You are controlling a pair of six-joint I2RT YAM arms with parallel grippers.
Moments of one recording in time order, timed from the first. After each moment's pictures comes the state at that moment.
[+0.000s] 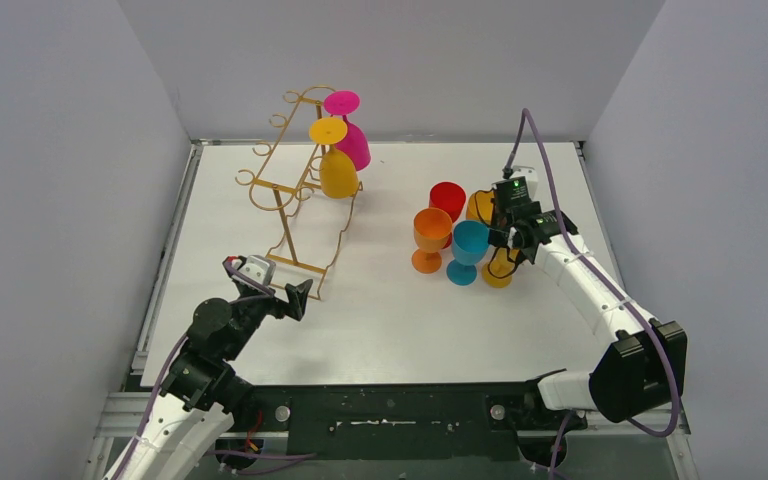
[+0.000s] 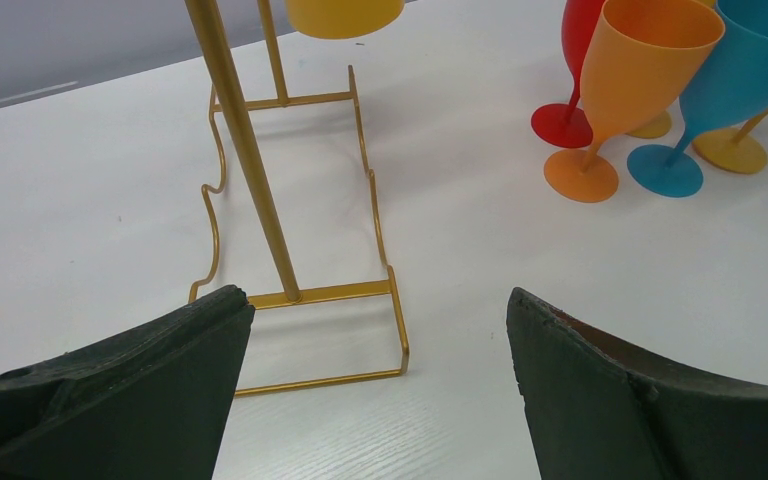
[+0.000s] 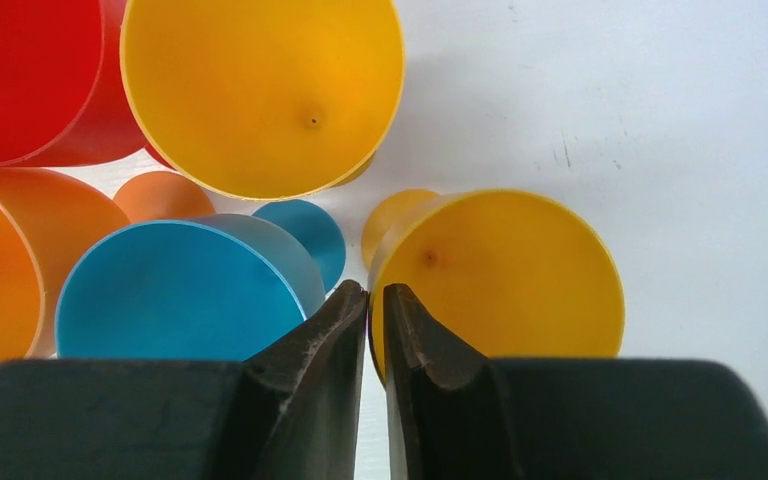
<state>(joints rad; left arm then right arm) -0.50 0.30 0.36 -0.14 -0.05 -0.03 0.32 1.34 1.13 -0.69 0.31 0.35</state>
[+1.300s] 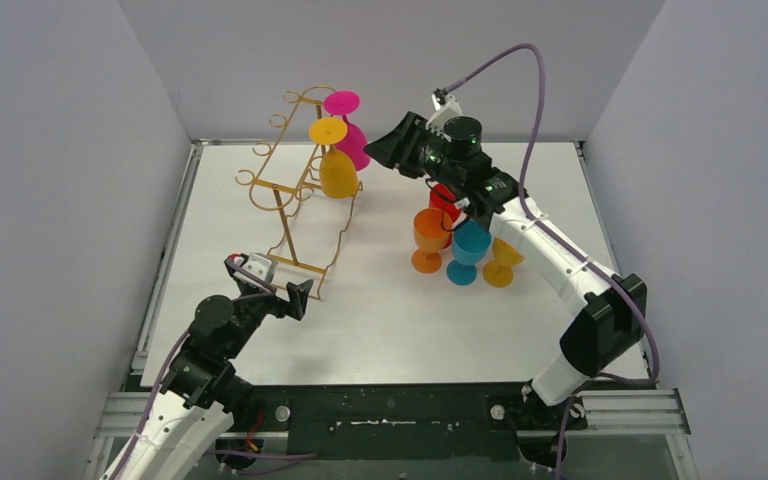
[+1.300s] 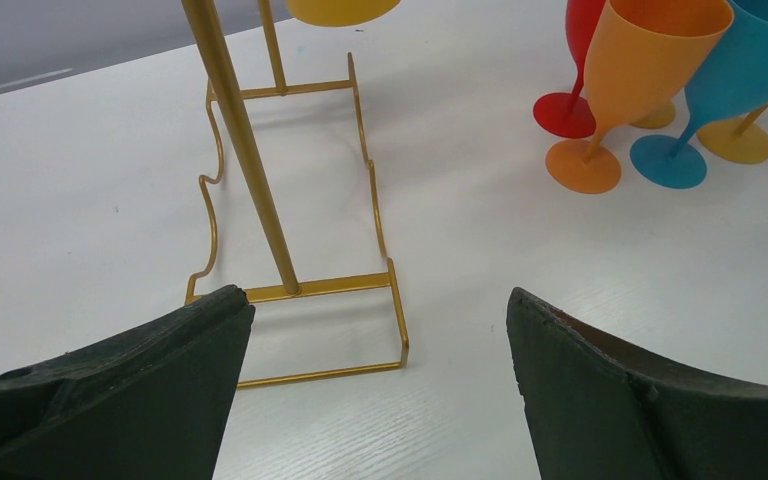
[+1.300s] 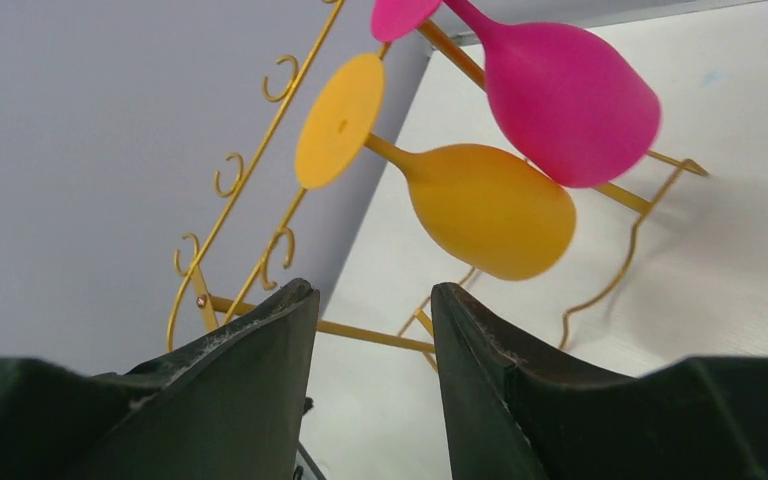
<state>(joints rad) -0.50 0.33 0.37 -0.16 -0.05 -0.03 0.55 1.57 1.51 -0.12 -0.23 0.78</state>
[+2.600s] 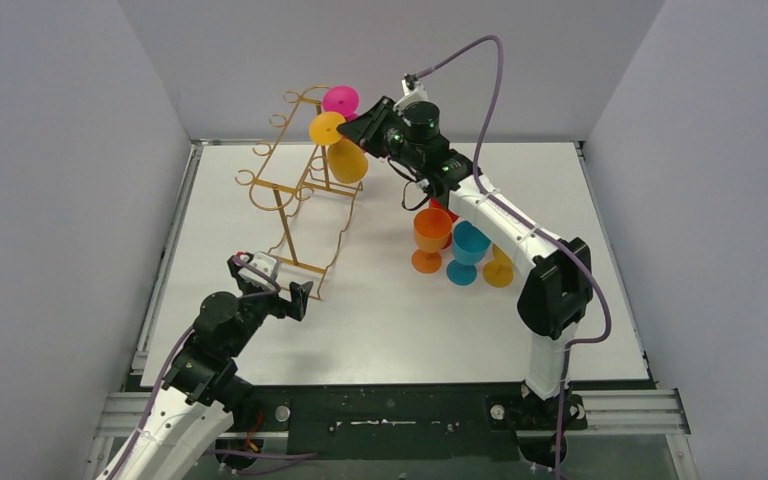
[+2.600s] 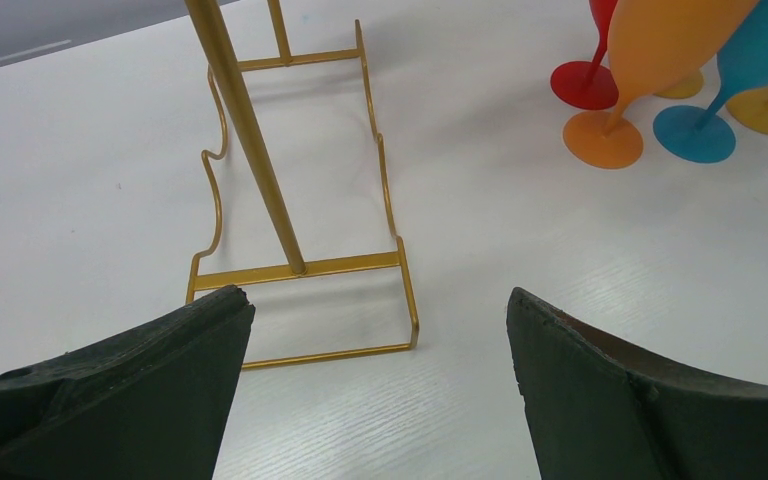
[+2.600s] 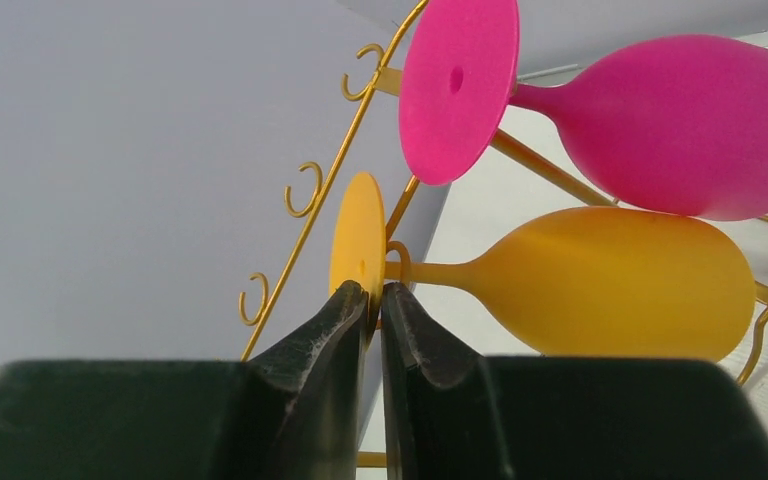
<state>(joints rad) -0.50 0.36 0.37 -0.18 -0.07 -0.02 0.62 1.91 1.82 0.00 -0.15 0.94</state>
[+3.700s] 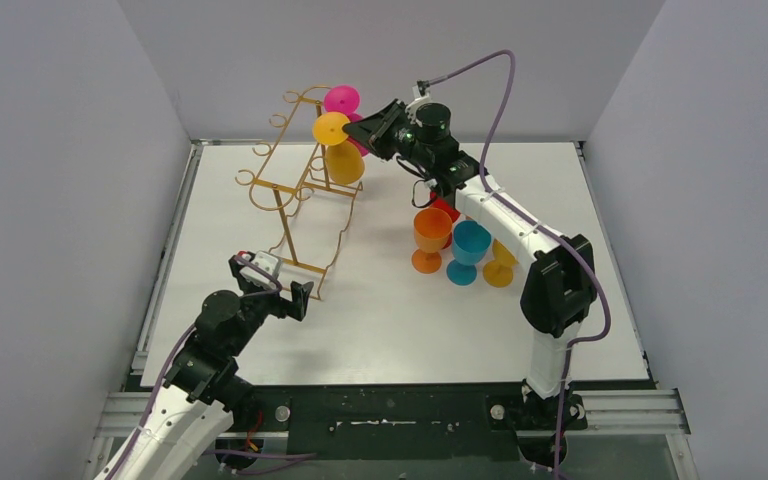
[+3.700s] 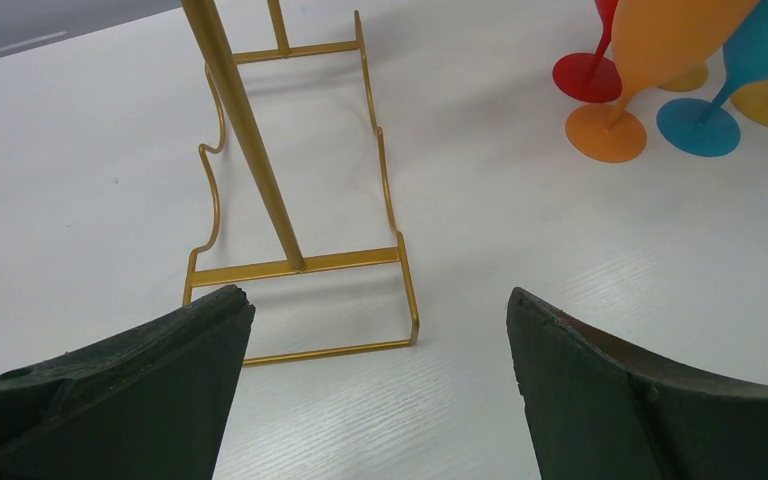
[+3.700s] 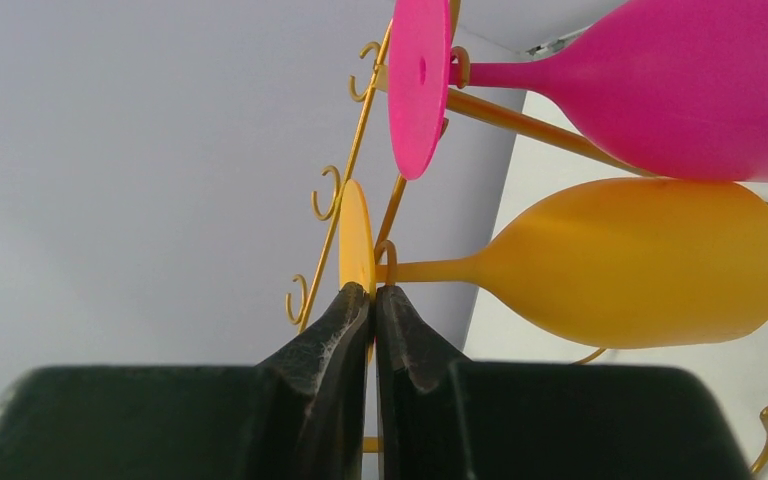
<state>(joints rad) -0.50 0.38 0.37 -0.18 -0.07 -0.02 0.56 1.91 1.76 0.08 -0.27 1.16</state>
